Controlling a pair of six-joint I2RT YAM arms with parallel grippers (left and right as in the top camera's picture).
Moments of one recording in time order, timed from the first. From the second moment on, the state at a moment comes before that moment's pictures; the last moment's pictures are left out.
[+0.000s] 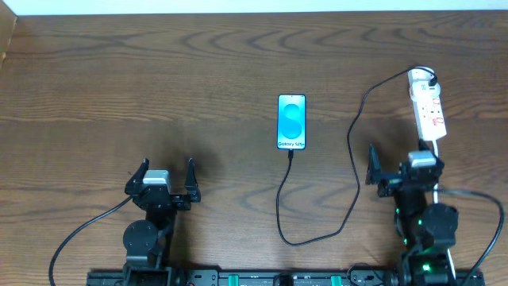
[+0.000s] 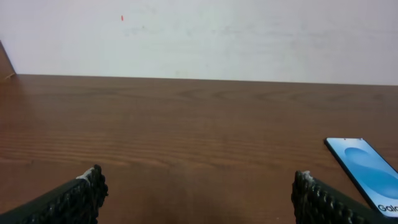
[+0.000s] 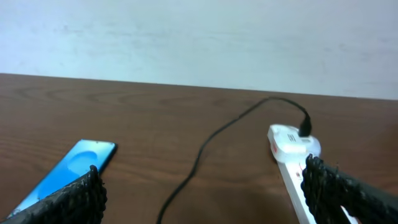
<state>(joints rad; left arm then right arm) -0.05 0.01 0.02 -0.11 0.00 -0.03 0.07 0.39 0.03 0.27 -0.03 -0.05</state>
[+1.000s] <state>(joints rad) -0.05 0.01 0.02 -0.11 0.00 -0.03 0.07 0.01 0.01 -0.07 0.05 -0.06</state>
